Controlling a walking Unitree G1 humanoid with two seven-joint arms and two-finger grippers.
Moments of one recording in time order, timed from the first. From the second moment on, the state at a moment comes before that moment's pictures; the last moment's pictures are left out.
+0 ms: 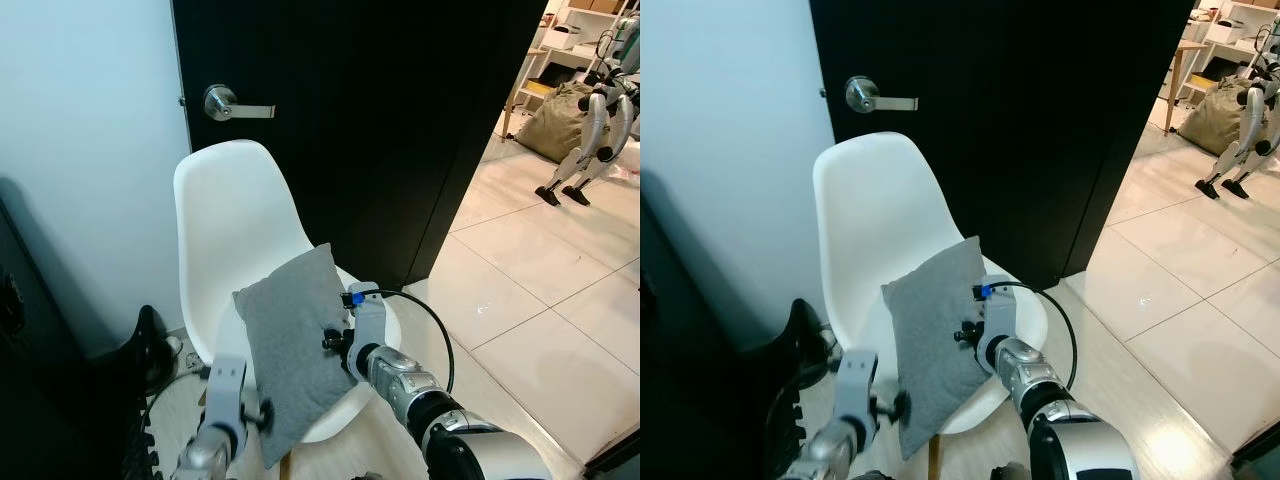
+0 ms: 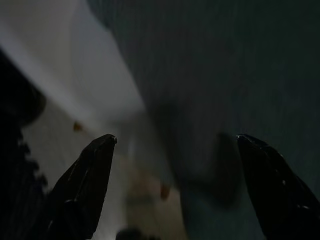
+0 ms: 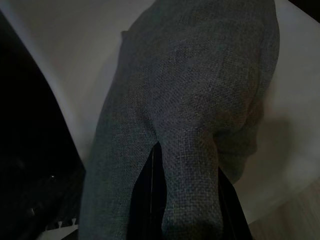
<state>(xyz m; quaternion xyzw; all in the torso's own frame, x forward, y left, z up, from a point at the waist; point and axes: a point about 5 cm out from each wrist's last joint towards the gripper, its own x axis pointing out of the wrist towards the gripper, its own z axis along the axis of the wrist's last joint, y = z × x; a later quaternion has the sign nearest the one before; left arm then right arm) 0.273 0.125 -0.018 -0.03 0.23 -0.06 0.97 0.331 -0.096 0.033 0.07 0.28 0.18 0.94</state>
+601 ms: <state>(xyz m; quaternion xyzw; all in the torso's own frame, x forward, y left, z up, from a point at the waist) 0.282 0.115 -0.006 -0.05 0.19 -0.07 0.98 0.328 -0.094 0.027 -0.01 0.29 0.15 0.94</state>
